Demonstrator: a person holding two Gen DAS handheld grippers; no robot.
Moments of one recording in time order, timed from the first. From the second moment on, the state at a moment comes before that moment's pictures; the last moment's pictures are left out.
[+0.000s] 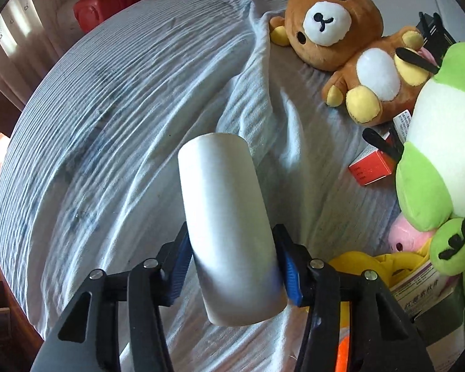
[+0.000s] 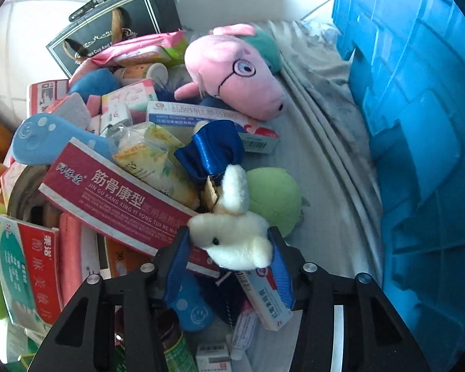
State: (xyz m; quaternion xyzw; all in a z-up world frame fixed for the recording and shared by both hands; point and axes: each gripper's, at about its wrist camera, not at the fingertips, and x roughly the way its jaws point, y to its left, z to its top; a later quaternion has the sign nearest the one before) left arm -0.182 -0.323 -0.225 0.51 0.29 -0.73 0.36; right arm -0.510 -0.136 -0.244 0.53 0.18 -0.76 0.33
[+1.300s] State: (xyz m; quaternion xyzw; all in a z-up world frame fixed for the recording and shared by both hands) left arm -0.271 0.014 0.083 0.26 0.03 -0.96 0.07; right arm -0.449 0.083 0.050 0.26 0.07 -0.90 0.36
